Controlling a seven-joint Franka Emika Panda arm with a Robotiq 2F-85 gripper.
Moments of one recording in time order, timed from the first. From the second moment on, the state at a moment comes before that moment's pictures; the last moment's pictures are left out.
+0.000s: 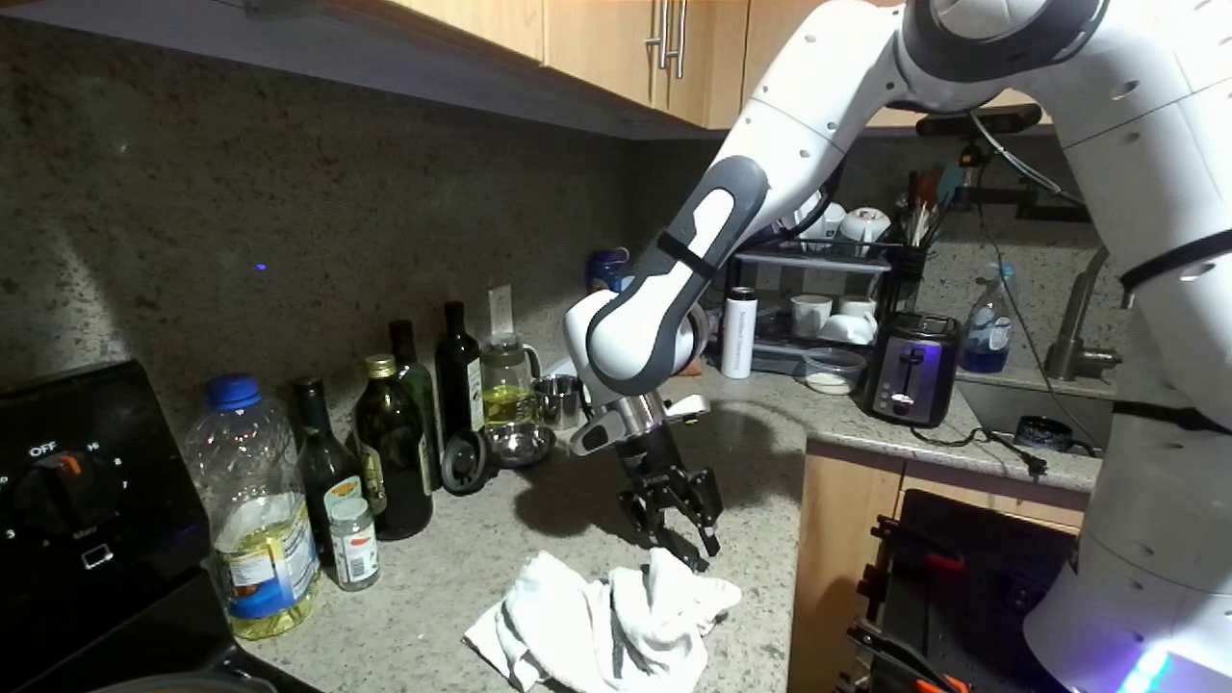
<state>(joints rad) -0.03 0.51 0.14 -2.14 0.03 2.13 -1.51</state>
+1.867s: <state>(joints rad) -0.01 0.49 0.14 -2.15 0.01 2.15 -1.45</state>
